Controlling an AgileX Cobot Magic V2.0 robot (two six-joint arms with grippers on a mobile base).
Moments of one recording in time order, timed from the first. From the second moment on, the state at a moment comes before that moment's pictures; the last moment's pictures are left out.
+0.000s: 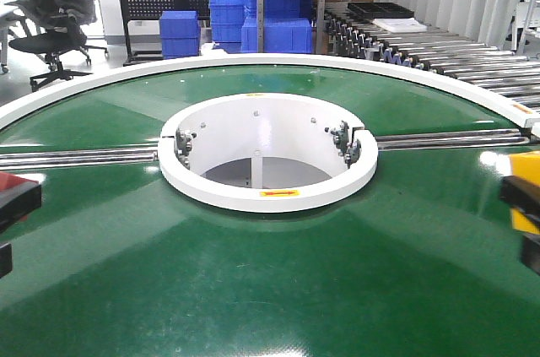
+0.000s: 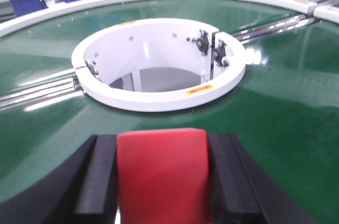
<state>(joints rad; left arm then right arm) -0.25 0.88 -0.88 -0.23 0.31 0.29 0.05 0.82 -0.81 0.67 0.26 -0.70</state>
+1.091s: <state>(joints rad) -0.25 0.88 -0.88 -0.24 0.31 0.29 0.05 0.80 -0.79 0.68 0.24 -0.70</state>
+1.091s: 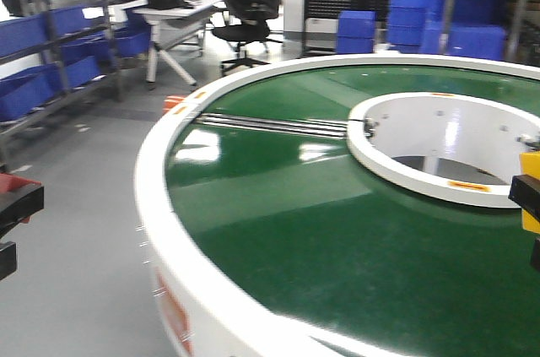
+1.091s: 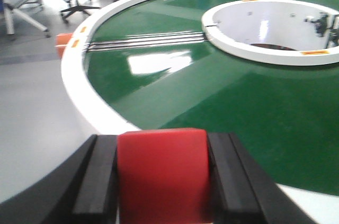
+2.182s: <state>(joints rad) -0.25 0.88 -0.88 -0.24 0.31 0.29 0.05 0.80 -0.79 0.68 0.24 -0.70</state>
